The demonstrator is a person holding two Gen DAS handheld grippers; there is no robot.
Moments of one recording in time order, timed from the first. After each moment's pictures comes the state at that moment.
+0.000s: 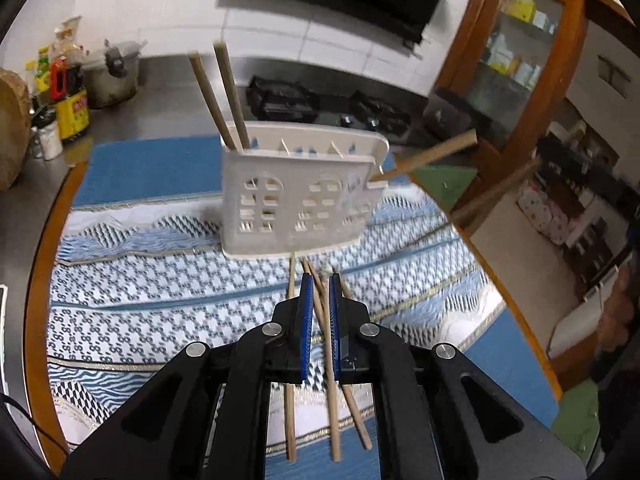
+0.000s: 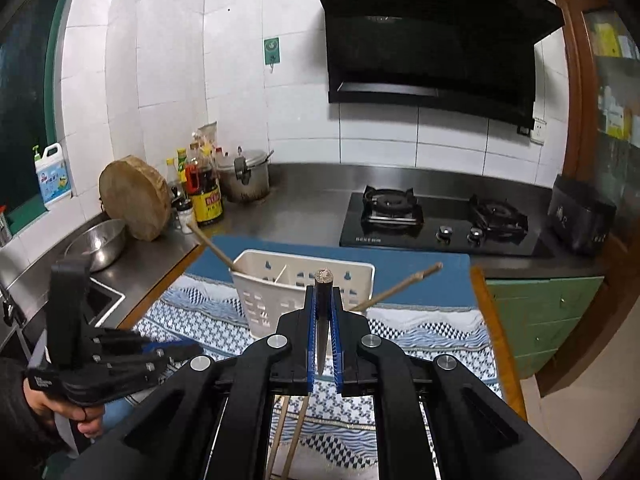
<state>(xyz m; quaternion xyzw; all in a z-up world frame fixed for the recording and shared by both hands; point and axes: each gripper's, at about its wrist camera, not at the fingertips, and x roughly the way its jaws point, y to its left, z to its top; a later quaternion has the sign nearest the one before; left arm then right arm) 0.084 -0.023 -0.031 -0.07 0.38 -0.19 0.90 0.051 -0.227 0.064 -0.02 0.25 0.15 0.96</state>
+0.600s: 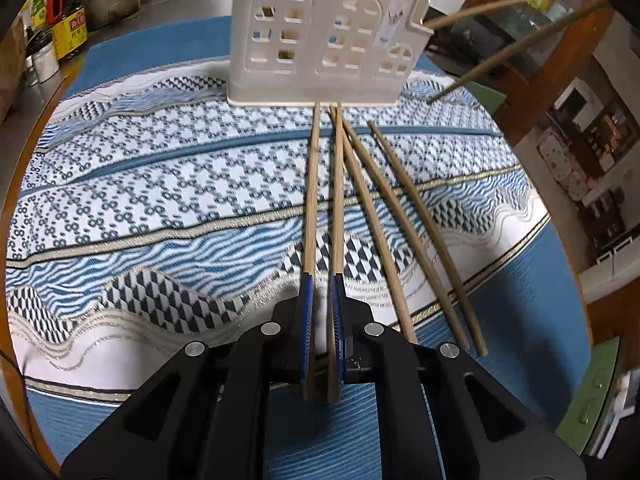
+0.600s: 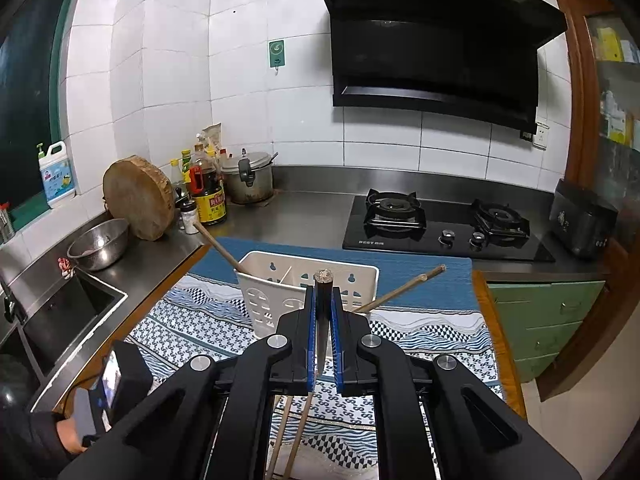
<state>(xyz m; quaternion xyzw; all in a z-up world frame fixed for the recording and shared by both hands) 0.064 -0.028 -0.139 -0.04 0.51 -0.17 0.84 0.046 -0.223 0.066 -0.03 0.24 0.16 0.96</state>
